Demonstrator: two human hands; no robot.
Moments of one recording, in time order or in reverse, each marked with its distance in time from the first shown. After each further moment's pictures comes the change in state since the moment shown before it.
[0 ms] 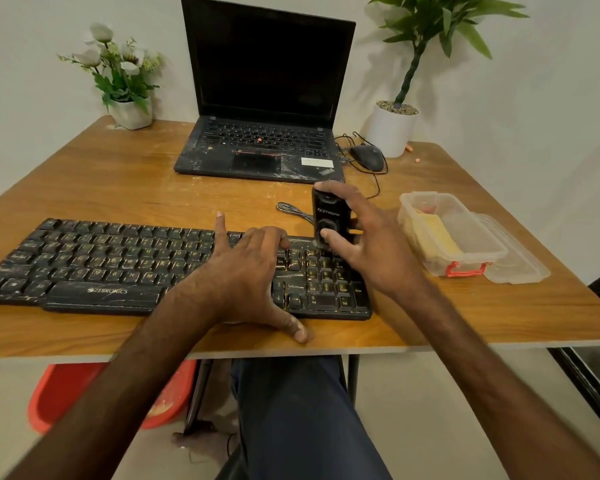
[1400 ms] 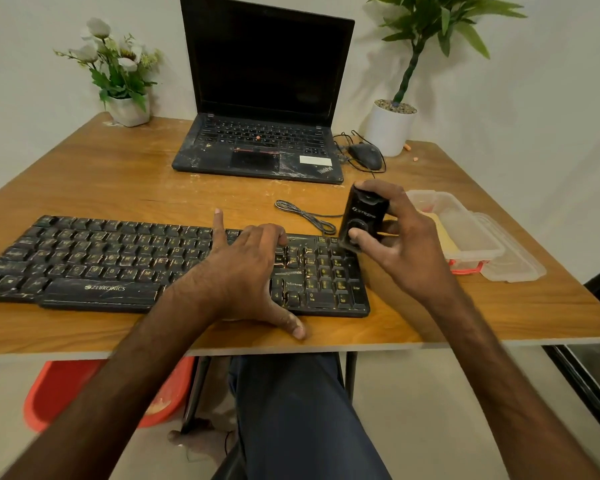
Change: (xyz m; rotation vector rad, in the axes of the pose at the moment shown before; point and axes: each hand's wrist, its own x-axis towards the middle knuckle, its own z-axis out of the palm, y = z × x) left_hand 0.002 -0.002 0.001 0.002 0.004 -0.002; right_hand -0.021 0.007 -0.029 0.068 0.068 -0.011
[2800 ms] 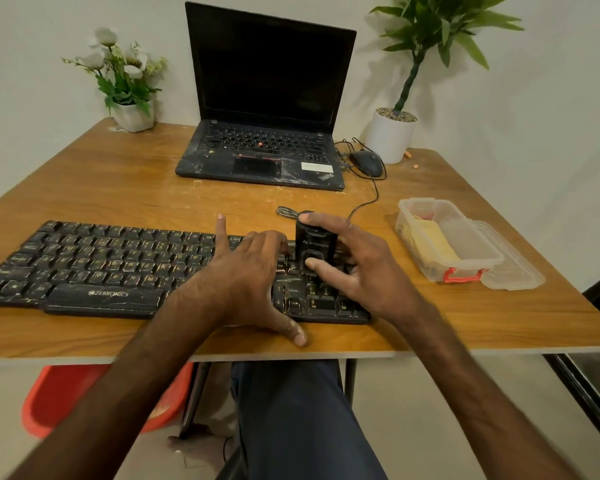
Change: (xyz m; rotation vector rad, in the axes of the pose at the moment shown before) left_hand -0.001 0.002 -0.002 0.060 -0.004 -0.010; right_hand -0.001 -0.021 0.031 0.017 -0.226 -0.183
